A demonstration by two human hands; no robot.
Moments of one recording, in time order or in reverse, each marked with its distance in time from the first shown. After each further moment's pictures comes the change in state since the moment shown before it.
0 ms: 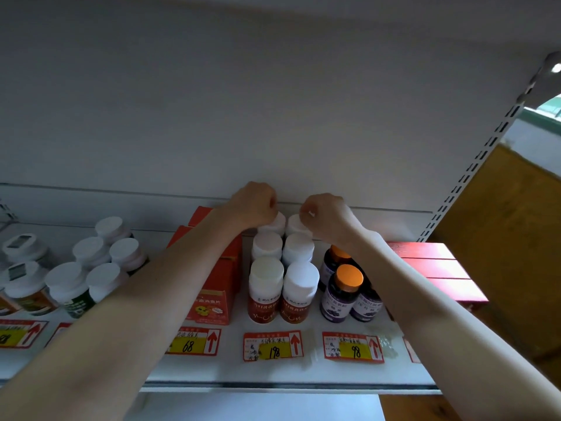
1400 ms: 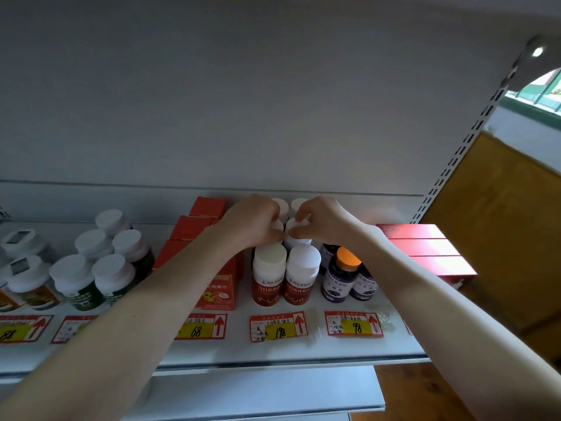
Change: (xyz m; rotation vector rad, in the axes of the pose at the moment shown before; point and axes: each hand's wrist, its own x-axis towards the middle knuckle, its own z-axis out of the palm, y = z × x) left_hand -0.053 0.015 0.002 0.087 -0.096 0.083; right_hand -0.029 -0.012 0.003 -0.007 -0.193 0.000
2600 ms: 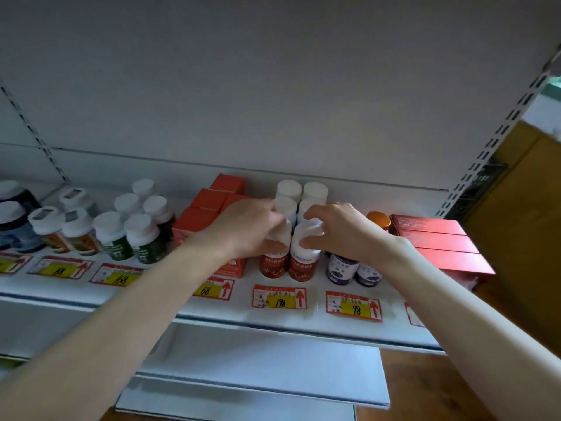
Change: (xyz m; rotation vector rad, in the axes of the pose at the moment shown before) left_hand -0.065 0.018 0.006 0.229 0.093 0.120; right_hand -0.056 0.009 0.002 -0.142 -0.012 -0.266
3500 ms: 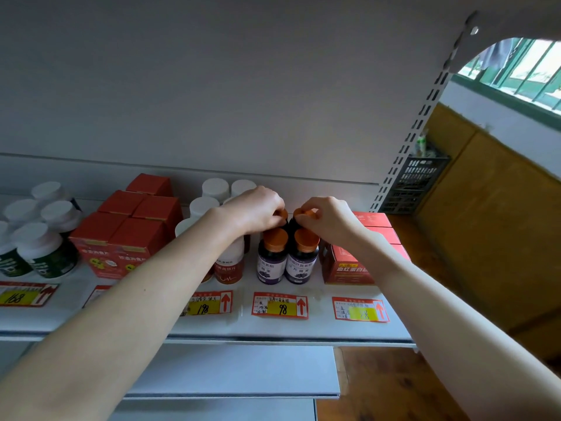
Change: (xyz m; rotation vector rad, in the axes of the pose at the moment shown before) left_hand 0.117 0.074 0.026 -0.211 -0.153 -0.033; right_hand -0.011 0.111 -0.010 0.221 0.187 0.309
